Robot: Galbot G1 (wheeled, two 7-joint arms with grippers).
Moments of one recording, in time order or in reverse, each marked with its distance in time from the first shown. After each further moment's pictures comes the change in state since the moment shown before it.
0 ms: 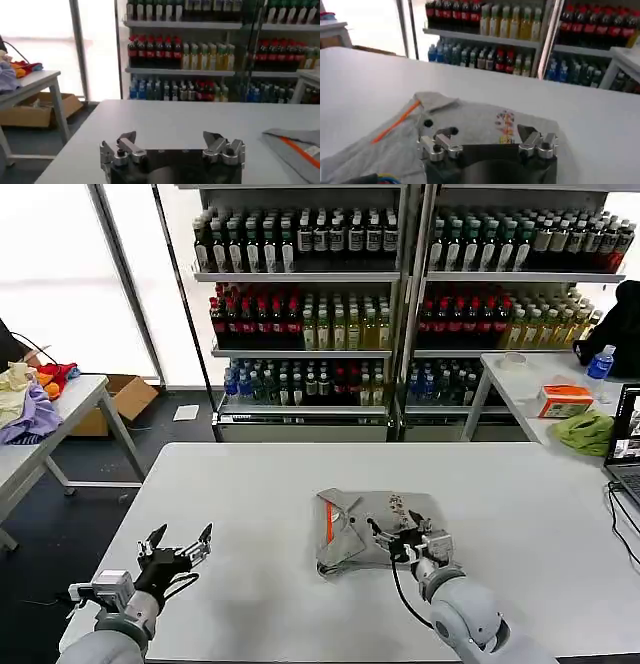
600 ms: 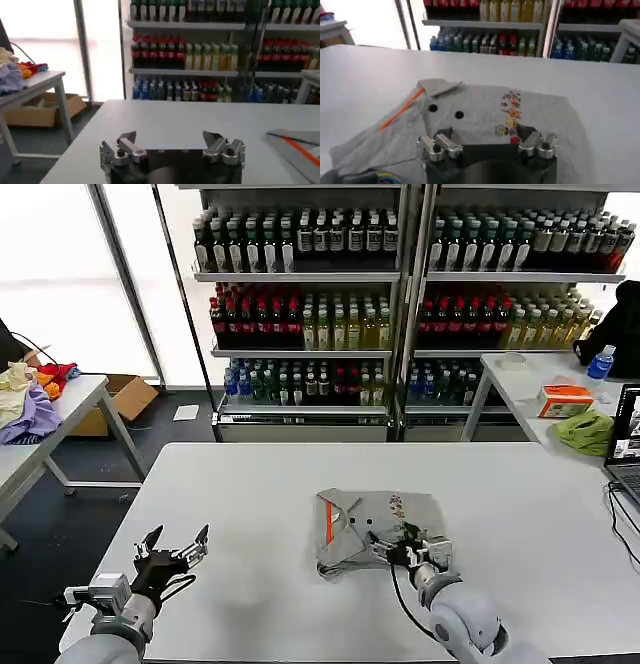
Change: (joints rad) left arm 0.009 -0.017 -0.018 -0.010 0.017 -0.005 0.002; right arm -0.031 0.025 0.028 0.007 0.070 0.003 0.008
